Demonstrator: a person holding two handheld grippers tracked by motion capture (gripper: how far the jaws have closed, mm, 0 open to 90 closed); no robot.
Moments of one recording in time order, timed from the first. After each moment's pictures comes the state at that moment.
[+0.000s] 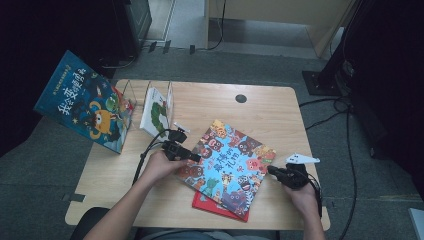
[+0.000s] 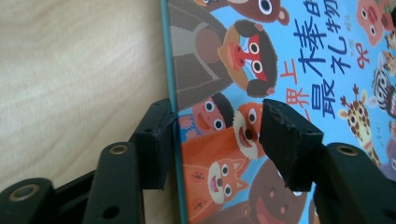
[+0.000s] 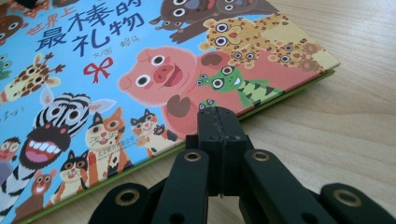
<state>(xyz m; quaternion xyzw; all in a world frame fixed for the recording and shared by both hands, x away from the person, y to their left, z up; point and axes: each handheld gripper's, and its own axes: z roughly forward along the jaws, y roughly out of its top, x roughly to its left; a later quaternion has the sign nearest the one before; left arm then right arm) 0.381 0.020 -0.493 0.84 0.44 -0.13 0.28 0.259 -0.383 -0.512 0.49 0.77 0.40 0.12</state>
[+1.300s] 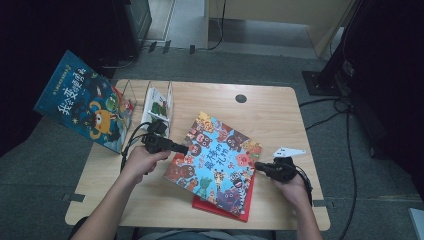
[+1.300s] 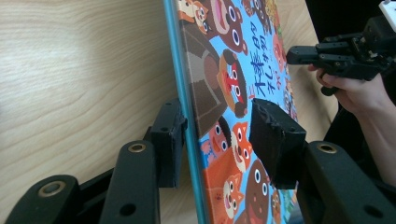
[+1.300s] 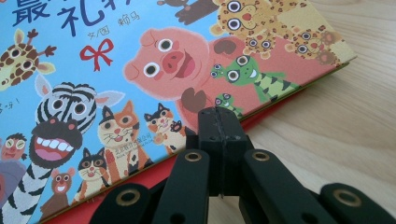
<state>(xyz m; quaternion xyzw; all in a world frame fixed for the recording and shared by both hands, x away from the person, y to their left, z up) 0.375 0.072 -0.436 0.79 0.48 -0.19 0.34 0.284 -0.354 -0.512 0.44 0.79 0.42 0.07</state>
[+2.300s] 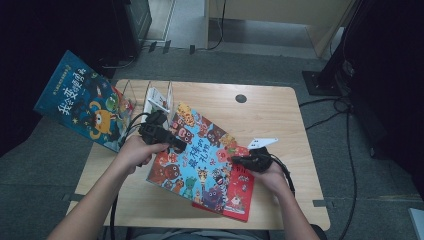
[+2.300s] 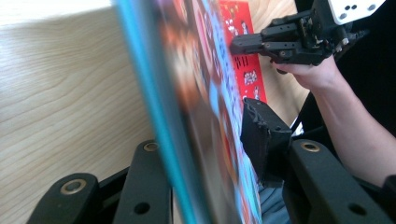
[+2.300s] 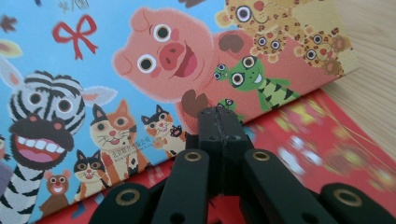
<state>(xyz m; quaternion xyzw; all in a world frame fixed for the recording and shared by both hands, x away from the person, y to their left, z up) 0.379 0.064 -0.390 0.80 0.47 -0.23 0.31 0.323 -0.290 -0.513 0.35 0.83 0.44 0.03</state>
